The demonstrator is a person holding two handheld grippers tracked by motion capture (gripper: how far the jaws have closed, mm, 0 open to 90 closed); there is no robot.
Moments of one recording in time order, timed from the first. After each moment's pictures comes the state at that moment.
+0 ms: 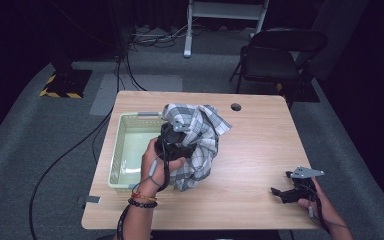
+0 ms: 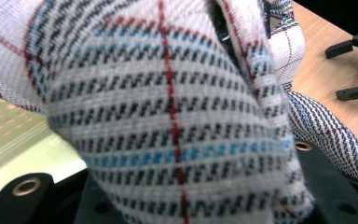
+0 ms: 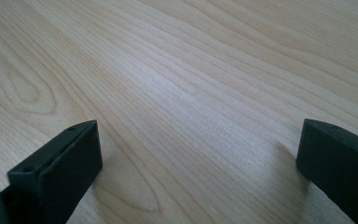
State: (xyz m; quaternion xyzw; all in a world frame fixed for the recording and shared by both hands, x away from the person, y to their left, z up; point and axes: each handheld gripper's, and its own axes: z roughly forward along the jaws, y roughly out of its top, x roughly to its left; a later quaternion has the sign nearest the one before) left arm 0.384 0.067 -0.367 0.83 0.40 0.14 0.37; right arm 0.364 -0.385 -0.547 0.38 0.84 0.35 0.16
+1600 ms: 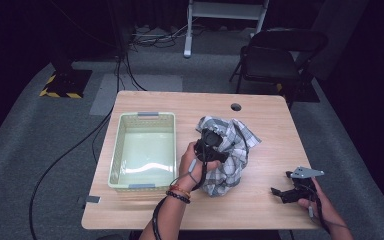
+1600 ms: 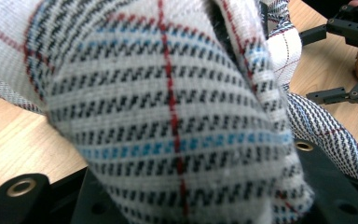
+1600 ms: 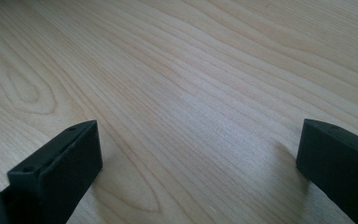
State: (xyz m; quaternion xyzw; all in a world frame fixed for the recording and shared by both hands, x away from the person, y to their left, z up) left arm 0.418 -0.027 -0.420 0.86 0.38 0.05 0.35; right arm 0.364 -0.385 -0.547 0.38 0.84 0.35 0.16
